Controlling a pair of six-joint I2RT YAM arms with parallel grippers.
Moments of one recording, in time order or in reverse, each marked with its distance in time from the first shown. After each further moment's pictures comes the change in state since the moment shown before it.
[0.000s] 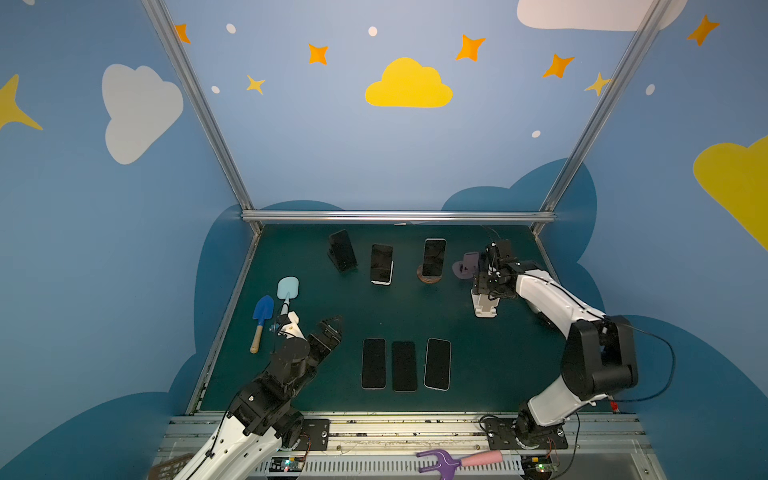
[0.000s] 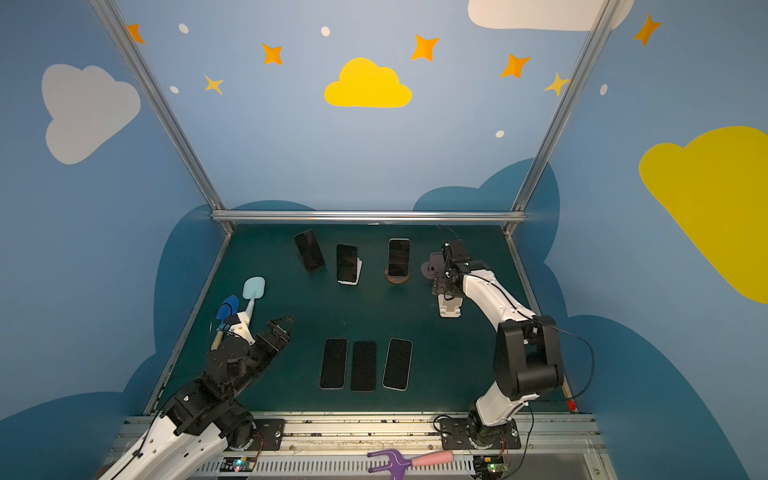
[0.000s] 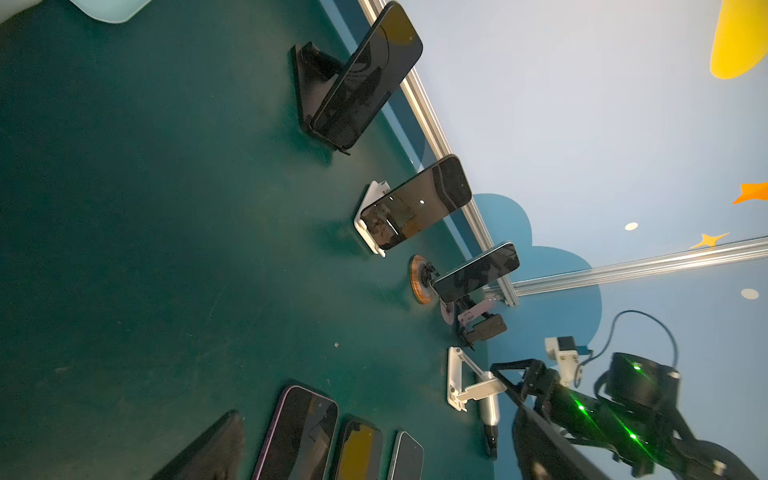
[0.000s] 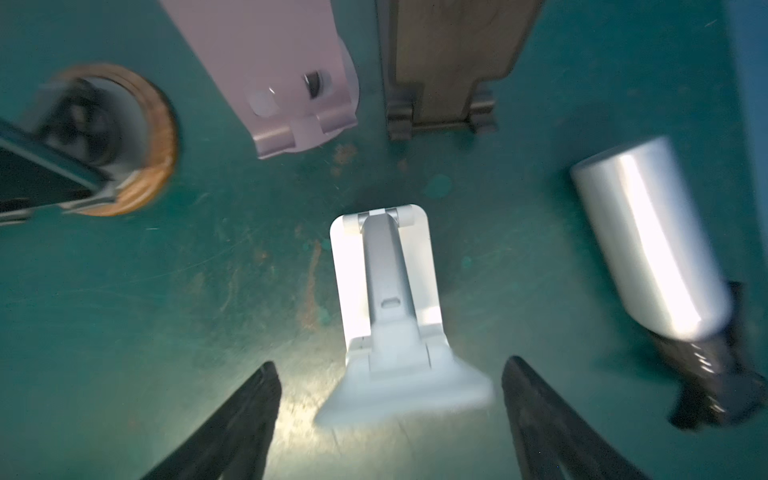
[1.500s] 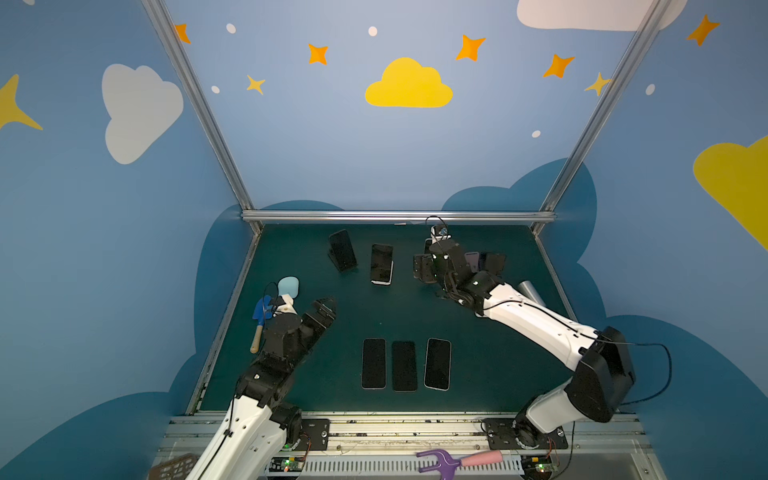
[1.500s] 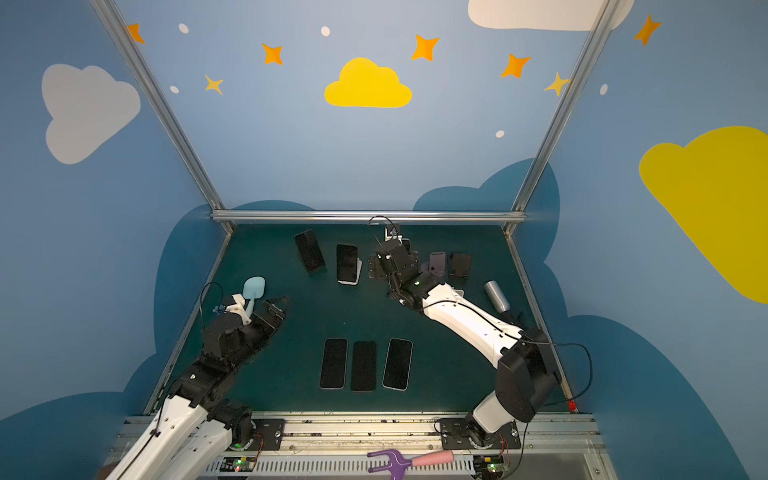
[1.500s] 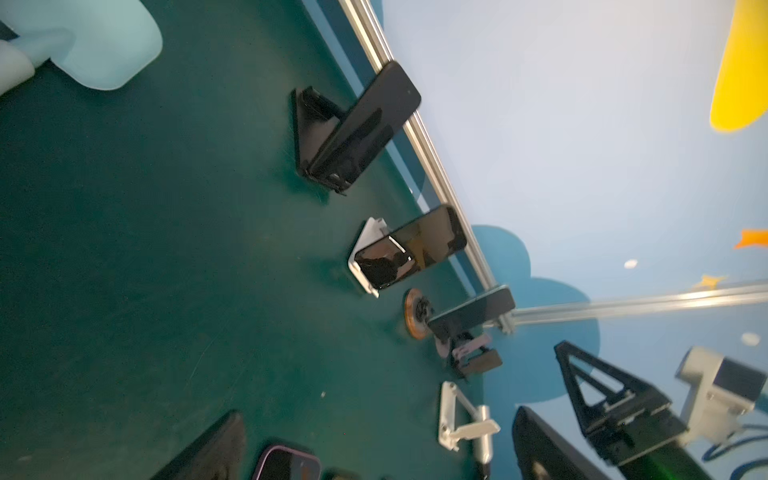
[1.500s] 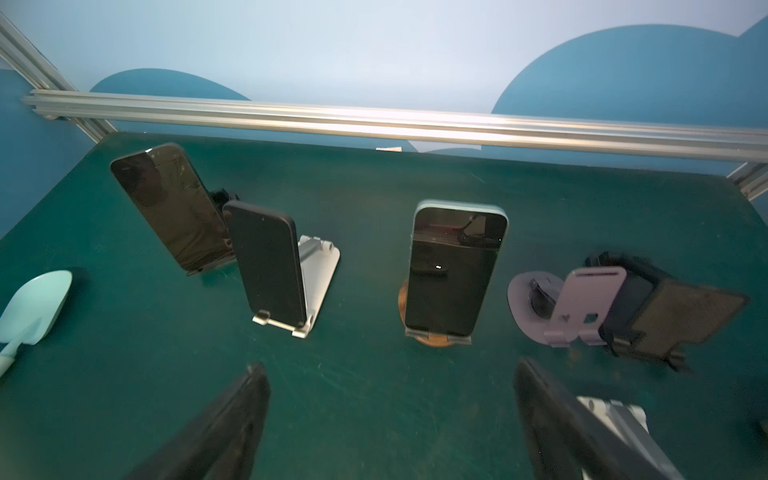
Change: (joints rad) left arm 0.400 0.260 0.047 0.238 0.344 0.034; right arm 0.488 0.032 0.118 0.432 0.256 -0.001
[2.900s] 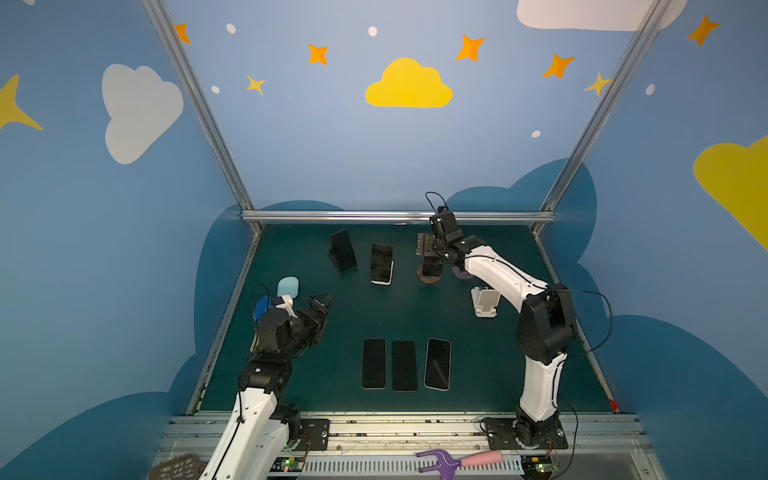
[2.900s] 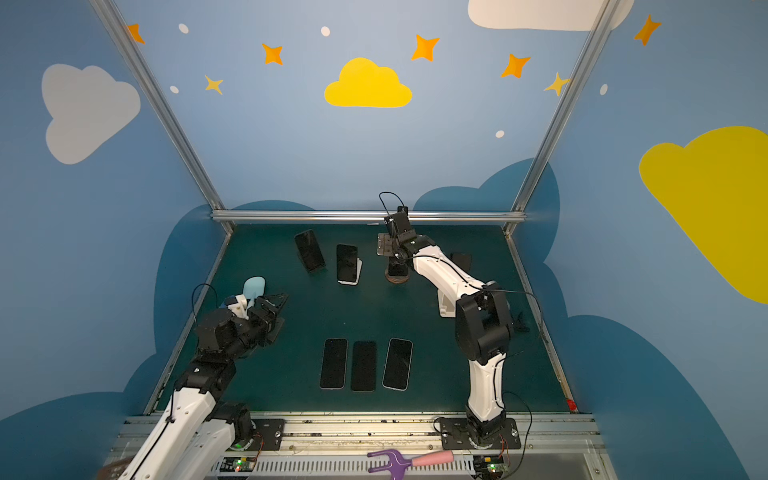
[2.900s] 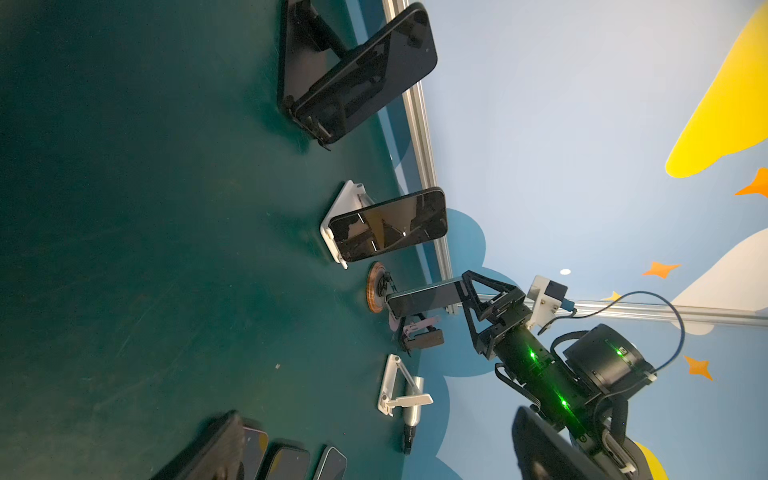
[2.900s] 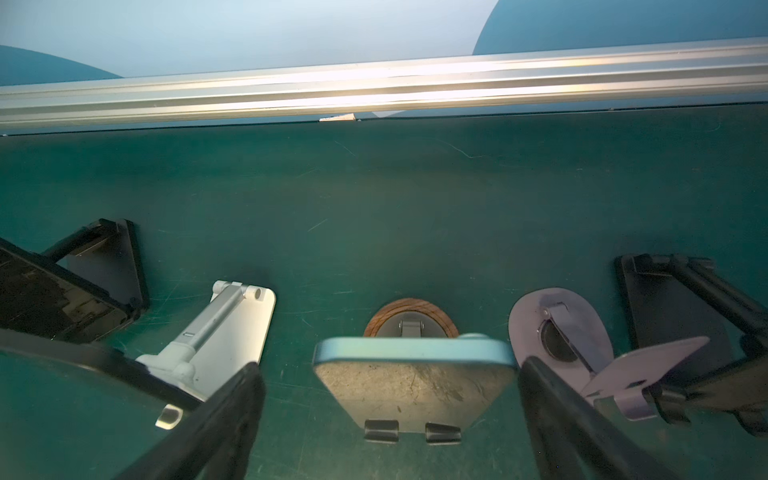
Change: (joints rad) left arm 0.130 0.021 -0.047 0.089 0.282 -0.101; right arm -0.215 0.383 0.376 -0.173 -0.185 0.050
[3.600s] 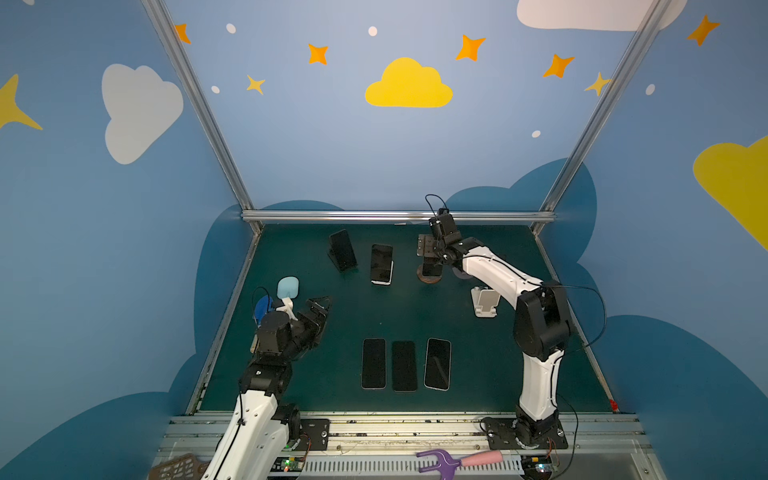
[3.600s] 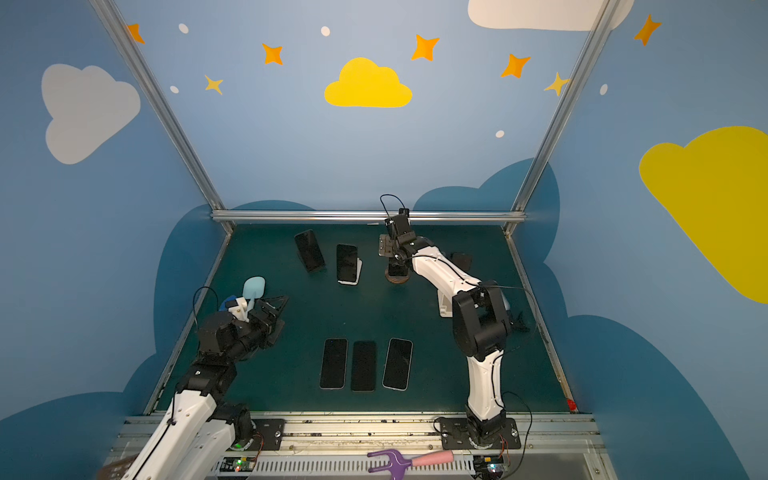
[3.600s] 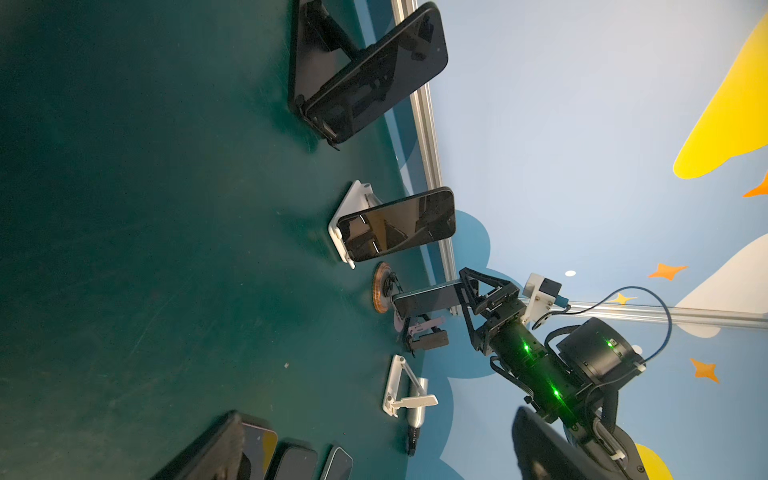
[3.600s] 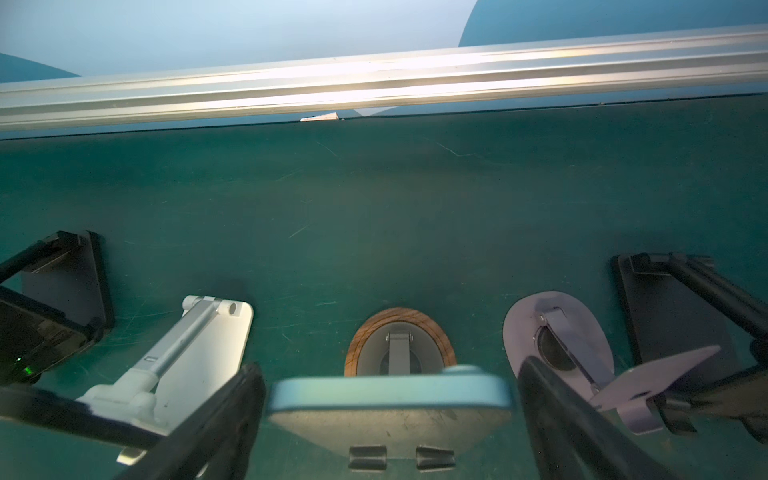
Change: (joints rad) left arm 0.000 -0.001 -0.026 0.014 -0.007 -0.001; right arm -0.013 0.037 -0.017 0.054 0.029 0.008
